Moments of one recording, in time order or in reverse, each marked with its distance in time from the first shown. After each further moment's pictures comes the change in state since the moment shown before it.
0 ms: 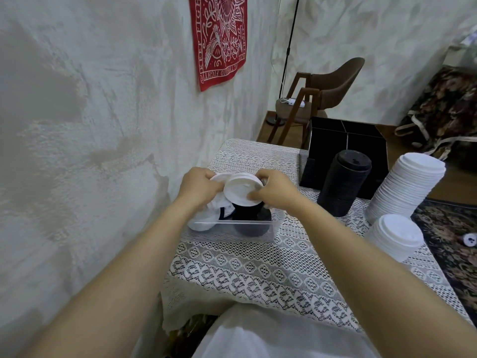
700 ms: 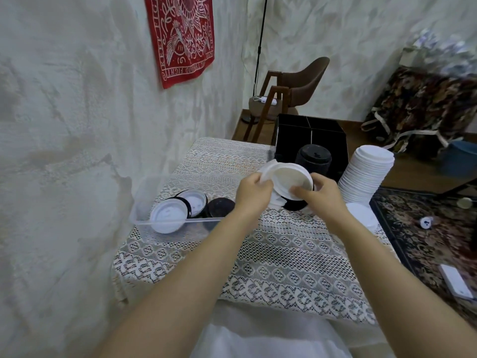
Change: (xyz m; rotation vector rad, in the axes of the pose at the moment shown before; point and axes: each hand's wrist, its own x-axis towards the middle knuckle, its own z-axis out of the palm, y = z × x) left_hand -0.069 0.086 0.127 -0.441 -0.226 -0.010; right_hand -0.081 0.085 -0.075 0.329 0.411 0.152
